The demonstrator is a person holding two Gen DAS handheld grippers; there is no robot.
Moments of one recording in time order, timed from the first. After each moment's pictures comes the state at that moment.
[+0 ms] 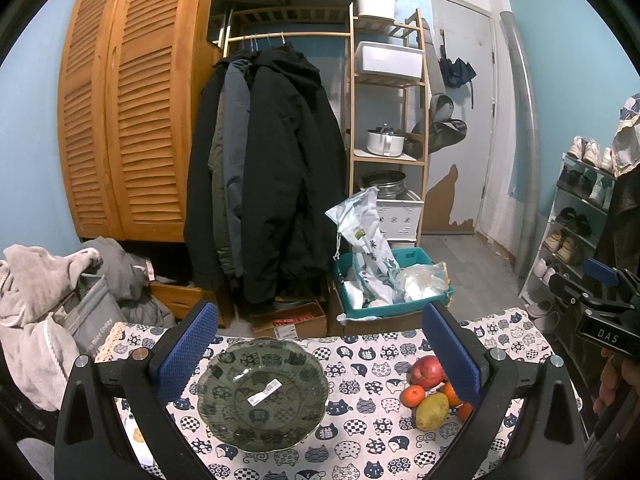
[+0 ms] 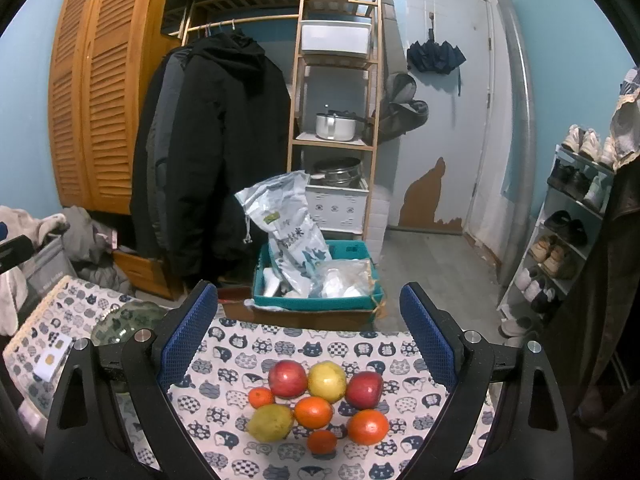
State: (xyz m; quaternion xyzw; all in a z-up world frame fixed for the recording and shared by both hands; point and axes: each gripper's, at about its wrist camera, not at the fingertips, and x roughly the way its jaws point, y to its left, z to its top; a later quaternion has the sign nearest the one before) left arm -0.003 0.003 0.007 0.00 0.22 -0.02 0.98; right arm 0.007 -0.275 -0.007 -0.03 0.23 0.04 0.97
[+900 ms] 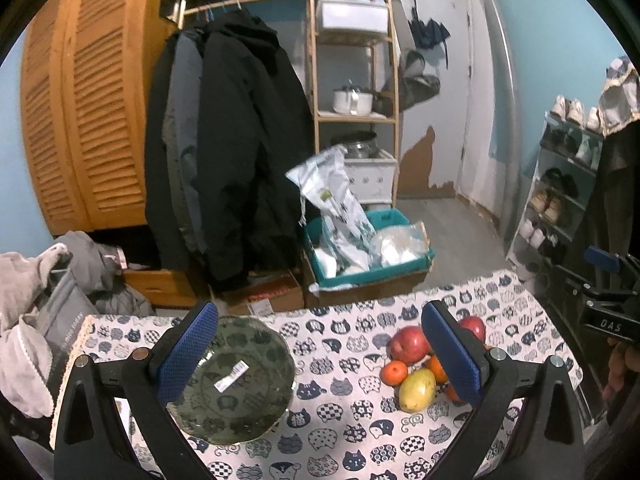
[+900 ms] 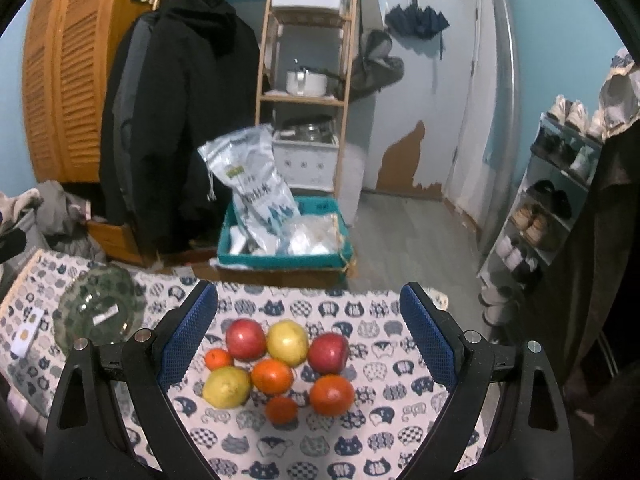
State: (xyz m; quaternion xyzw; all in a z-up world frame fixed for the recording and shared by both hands) left arm 0.032 -0.064 -0.054 0.02 0.28 -0.06 0.96; right arm 0.020 -0.325 -0.050 -0.04 0.29 0.00 0.95
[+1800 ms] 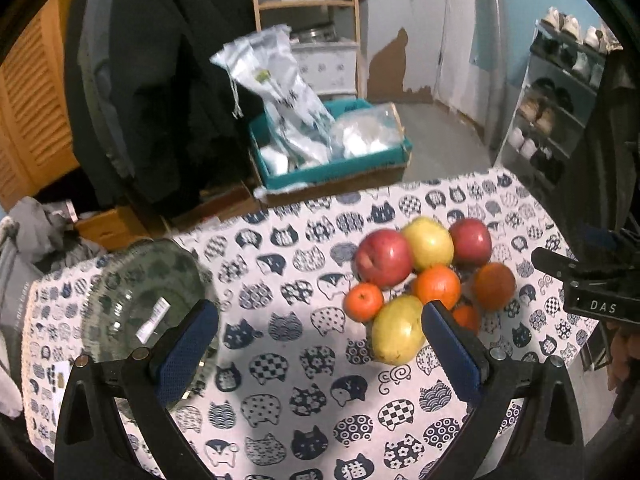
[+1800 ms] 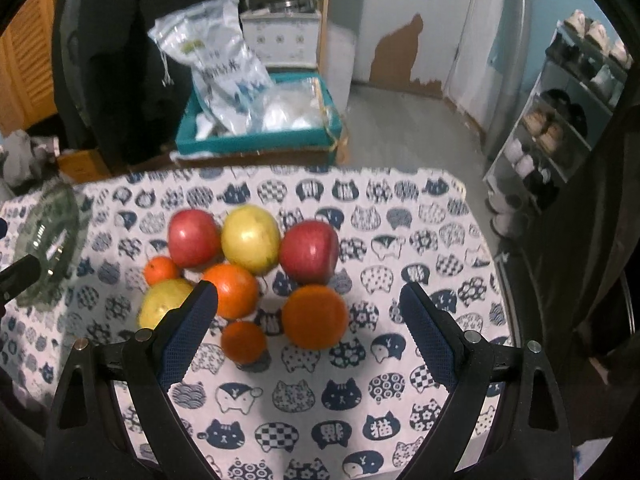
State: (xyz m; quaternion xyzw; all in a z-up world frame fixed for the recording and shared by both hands) left arm 0.086 -0.132 -0.173 0.06 0.43 -0.11 0.89; right arm 0.066 -0.362 -0.176 -0.02 0.47 -0.02 0.88
